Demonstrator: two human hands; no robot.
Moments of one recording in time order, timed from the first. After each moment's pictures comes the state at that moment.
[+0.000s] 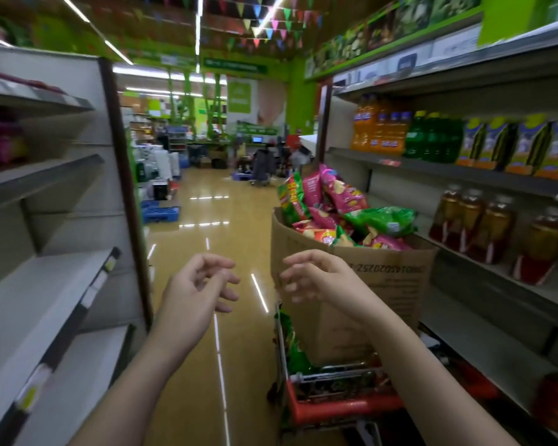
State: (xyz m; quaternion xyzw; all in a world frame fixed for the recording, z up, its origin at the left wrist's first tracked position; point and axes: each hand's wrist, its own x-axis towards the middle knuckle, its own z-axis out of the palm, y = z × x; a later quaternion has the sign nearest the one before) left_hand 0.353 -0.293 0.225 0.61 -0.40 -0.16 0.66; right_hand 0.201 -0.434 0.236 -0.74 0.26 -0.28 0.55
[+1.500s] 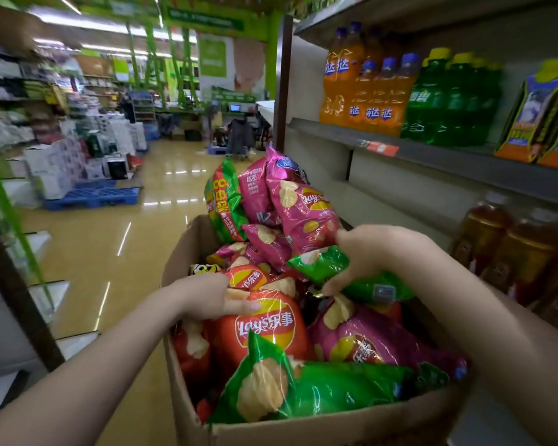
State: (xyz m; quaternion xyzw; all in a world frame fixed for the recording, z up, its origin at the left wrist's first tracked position) left_hand 0.420 -0.741 0.204 0.78 -0.59 -0.20 -0.01; right_hand 0.207 -0.841 0.285 -0.89 0.42 0.17 -0.07
